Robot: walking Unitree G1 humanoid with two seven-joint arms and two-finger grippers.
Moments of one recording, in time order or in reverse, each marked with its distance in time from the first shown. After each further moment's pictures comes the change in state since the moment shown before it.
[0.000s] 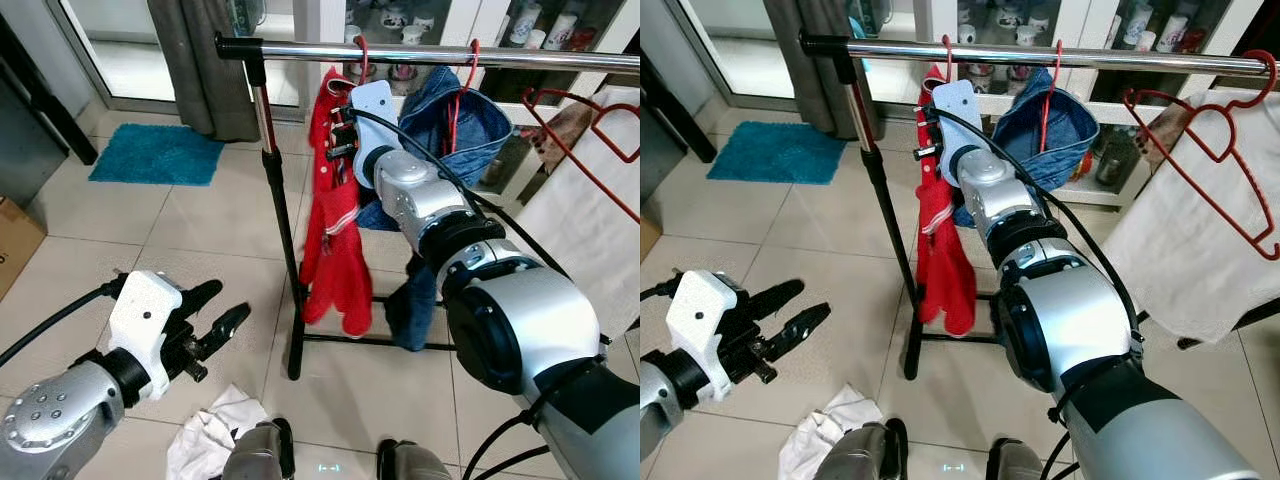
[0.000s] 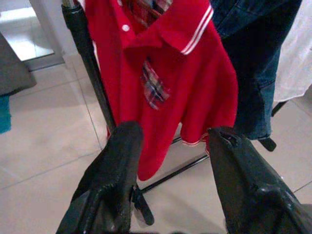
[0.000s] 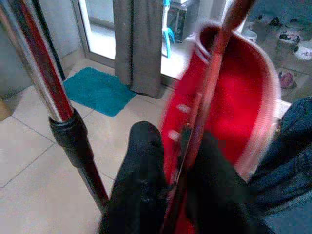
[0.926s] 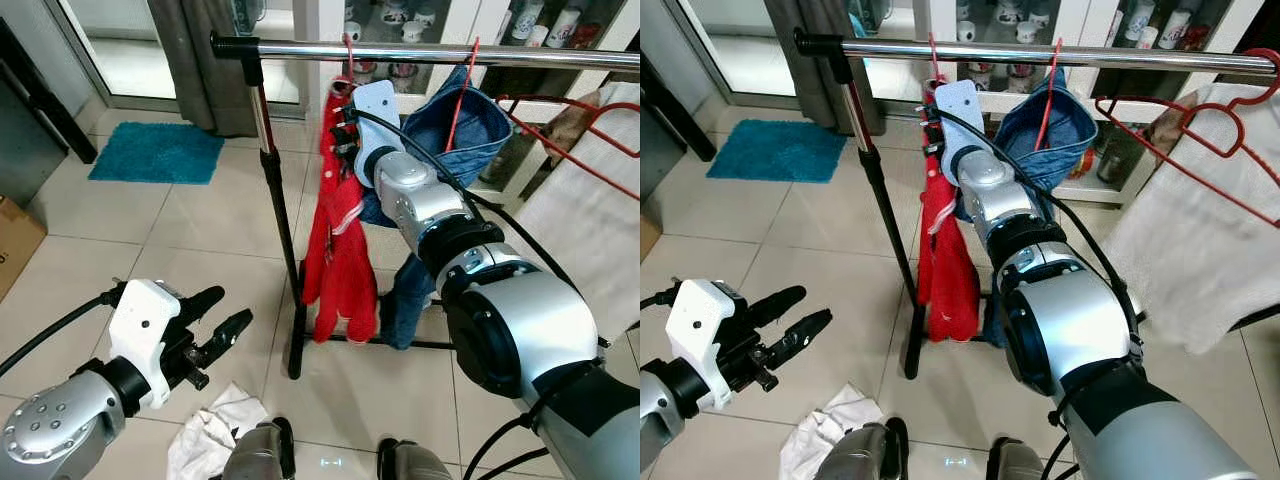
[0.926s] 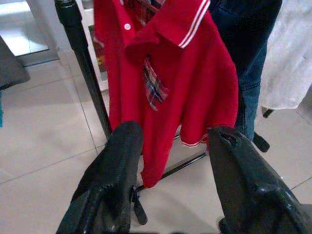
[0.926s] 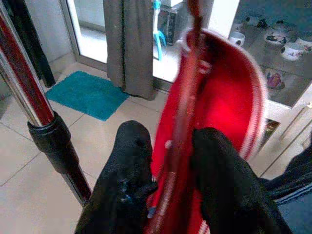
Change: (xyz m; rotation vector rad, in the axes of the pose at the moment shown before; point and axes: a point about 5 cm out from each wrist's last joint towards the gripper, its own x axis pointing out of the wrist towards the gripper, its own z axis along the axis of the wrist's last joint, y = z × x) left arm -0.004 -0.005 -0.004 -0.027 -0.008 -0.011; right arm -0.001 -0.001 -0.003 -0.004 -0.022 -0.044
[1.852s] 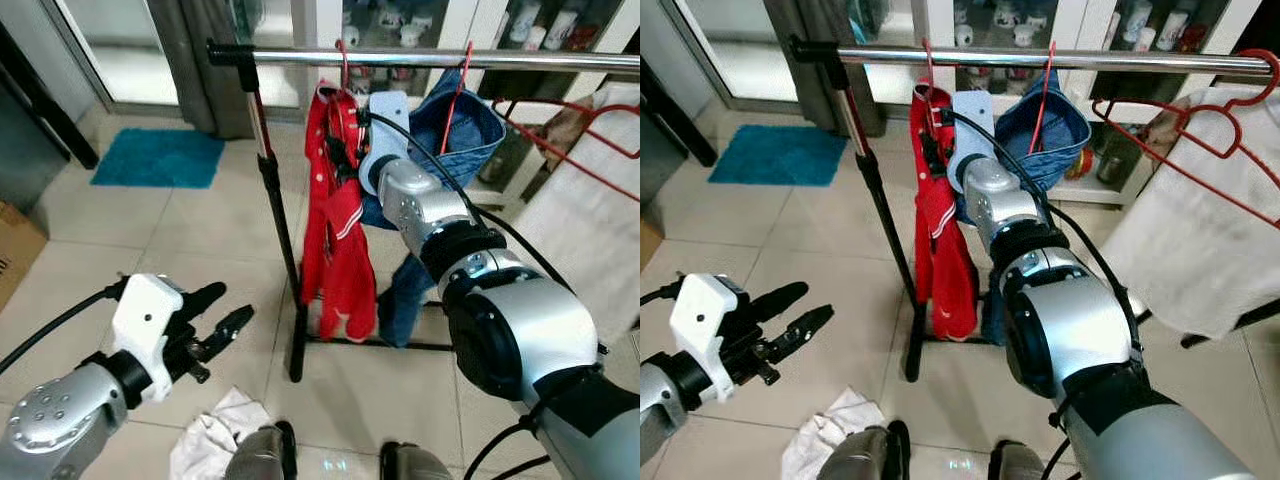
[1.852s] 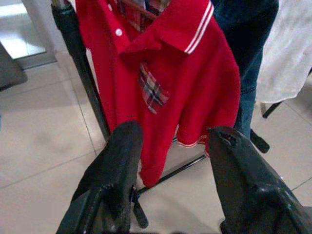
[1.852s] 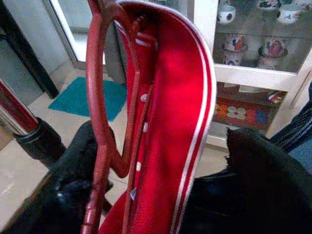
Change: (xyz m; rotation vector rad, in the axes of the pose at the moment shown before) left arm 0.004 0.003 0.000 -0.003 -0.003 -0.008; right arm -0.001 -0.004 -0.008 0.163 0.039 -0.025
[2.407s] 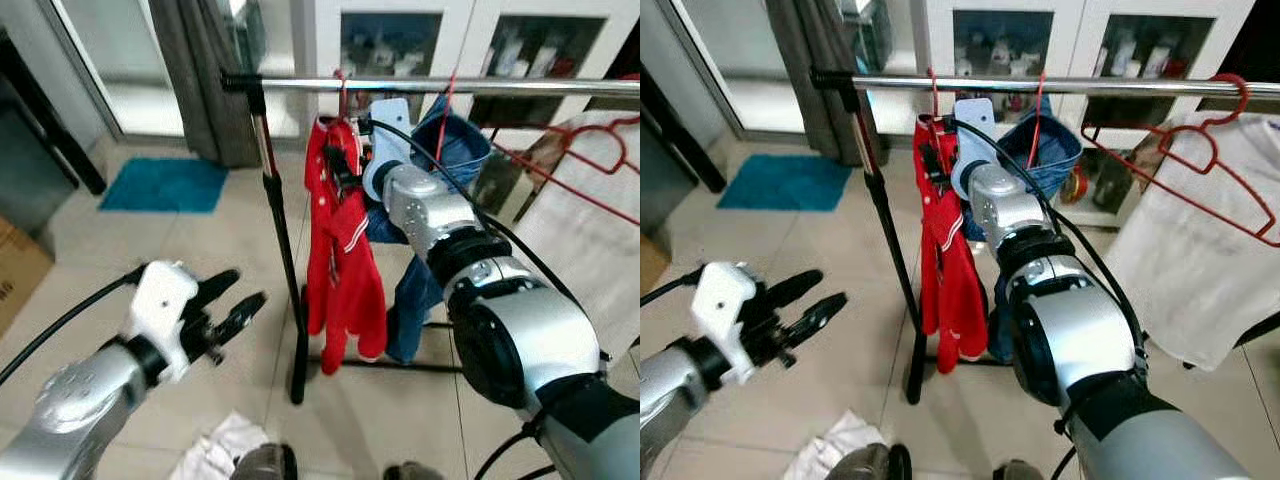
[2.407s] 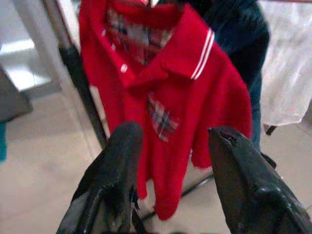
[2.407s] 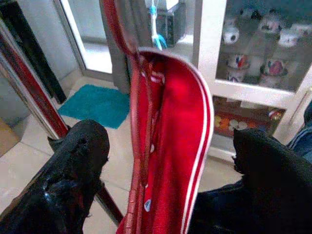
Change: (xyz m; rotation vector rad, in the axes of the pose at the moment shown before) left arm 0.016 0.004 -0.003 0.005 -0.042 -0.021; right arm -0.002 -0.007 -0.011 -0.008 0.041 0.017
